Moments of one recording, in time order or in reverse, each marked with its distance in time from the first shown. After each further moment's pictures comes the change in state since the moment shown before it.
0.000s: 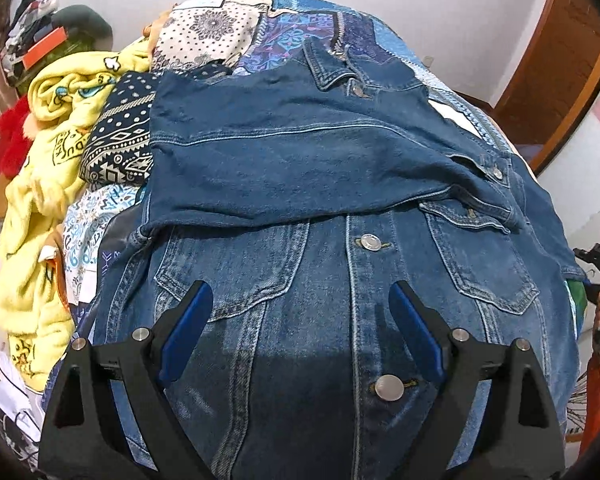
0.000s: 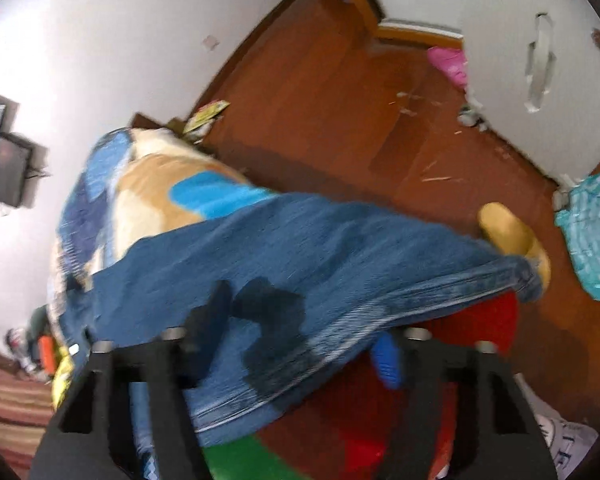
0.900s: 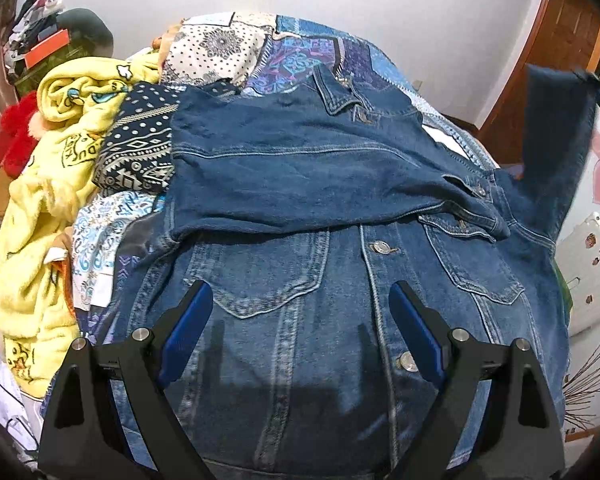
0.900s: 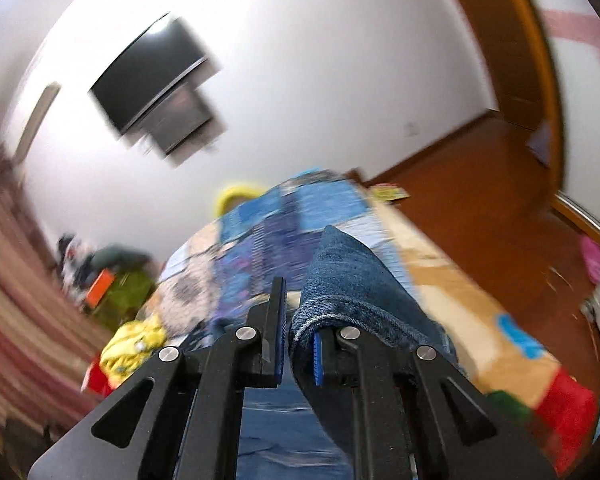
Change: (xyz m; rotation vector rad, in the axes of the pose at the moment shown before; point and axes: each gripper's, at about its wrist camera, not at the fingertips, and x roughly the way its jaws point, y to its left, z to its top) left arm -0.028 0.037 -0.011 -0.022 -0.088 -0.062; right arm -0.122 0.320 -0.055 -0.563 -0.252 0.387
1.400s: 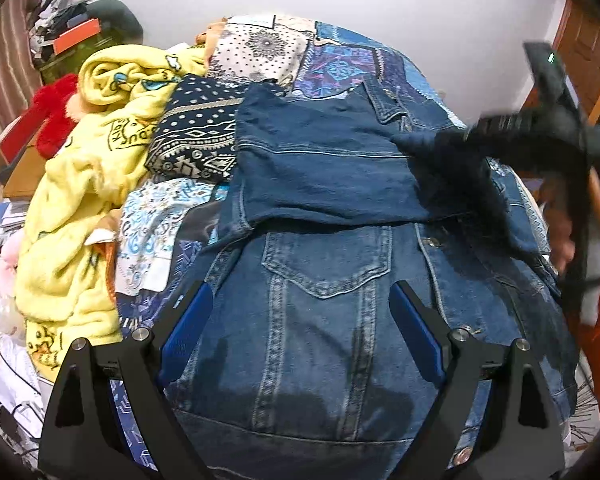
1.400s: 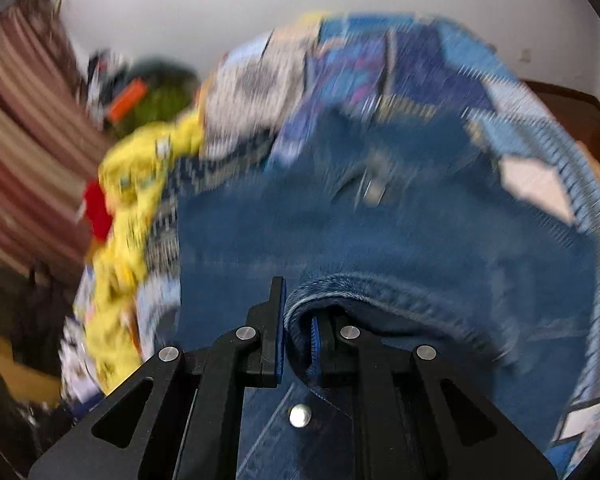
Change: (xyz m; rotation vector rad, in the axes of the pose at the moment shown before) left arm -0.022 0.048 -0.013 -0.060 -0.010 0.063; right arm 0.164 0.115 -0.187 -0.315 0.555 0.094
